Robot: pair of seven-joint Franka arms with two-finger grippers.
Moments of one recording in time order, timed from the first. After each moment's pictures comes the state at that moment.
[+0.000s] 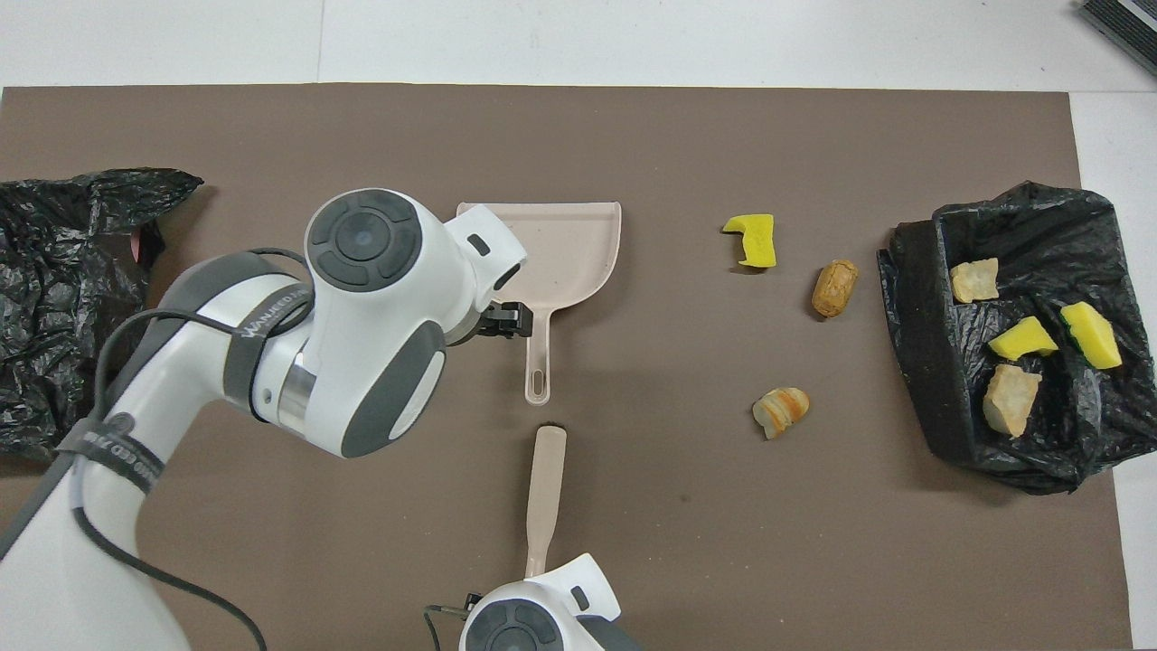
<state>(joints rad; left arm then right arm) -0.51 0.25 -0.05 -1.75 -0.03 2.02 -0.43 0.81 0.04 0.20 -2.23 0.22 2.17 1.17</state>
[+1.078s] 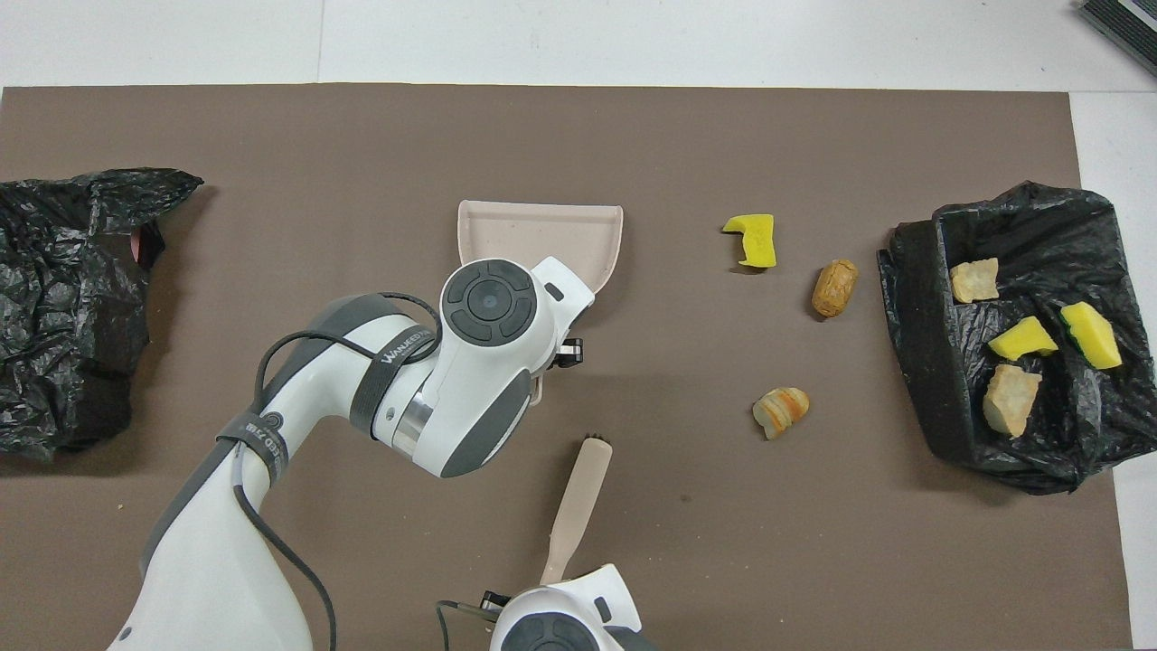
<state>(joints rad) -0.60 0.33 -0.05 -1.81 -0.03 2.14 -0.58 0.79 -0.05 0.20 -2.29 0.25 2.17 1.22</state>
